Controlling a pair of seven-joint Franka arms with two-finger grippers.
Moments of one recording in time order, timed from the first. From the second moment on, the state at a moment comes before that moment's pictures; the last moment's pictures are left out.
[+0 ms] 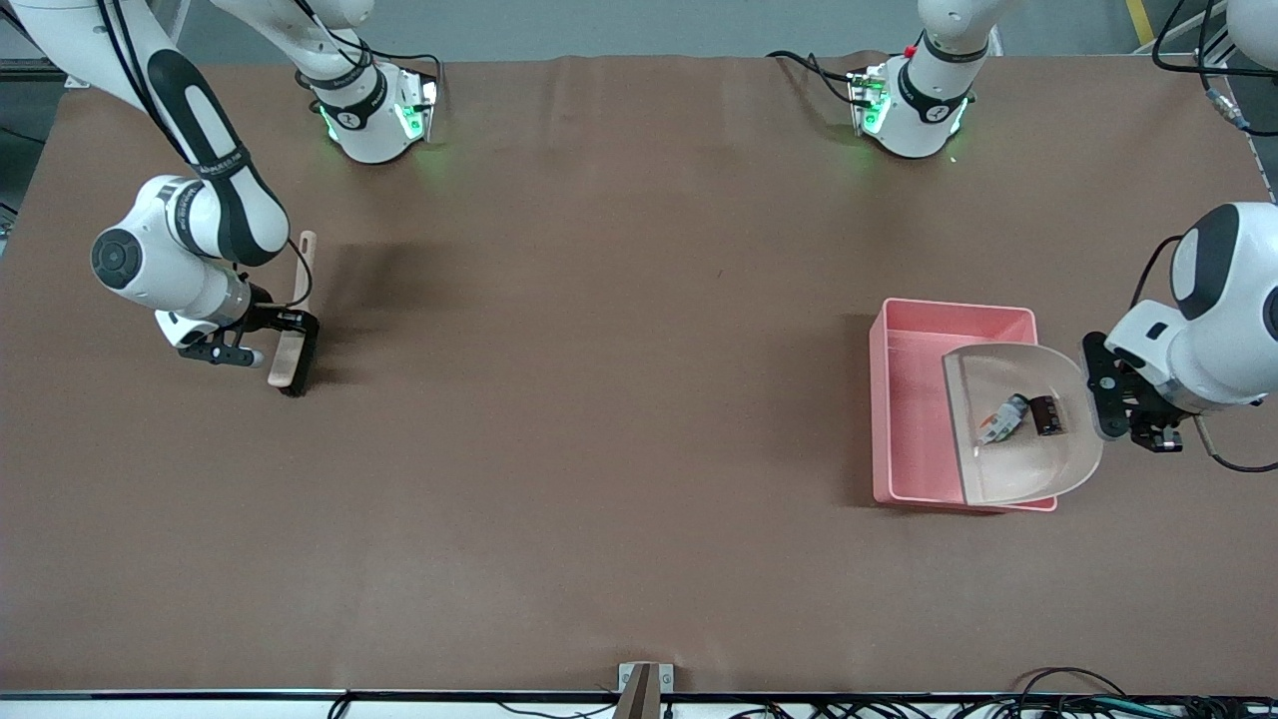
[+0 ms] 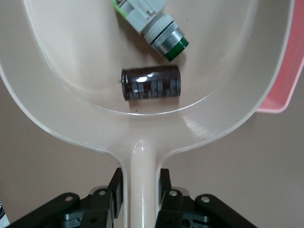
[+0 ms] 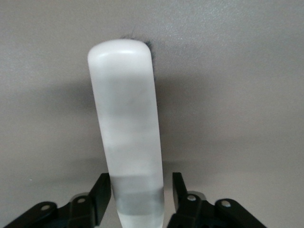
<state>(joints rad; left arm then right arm) 0.65 0.42 -0.69 -1.69 0.57 1.94 1.38 -0.18 0.22 0.00 -2.45 0.06 2.51 -0.07</state>
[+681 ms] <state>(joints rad) 0.64 0.41 -0.69 -1.72 0.79 1.83 1.36 -0.18 0.22 0.01 -2.43 0.07 2.48 -0.06</state>
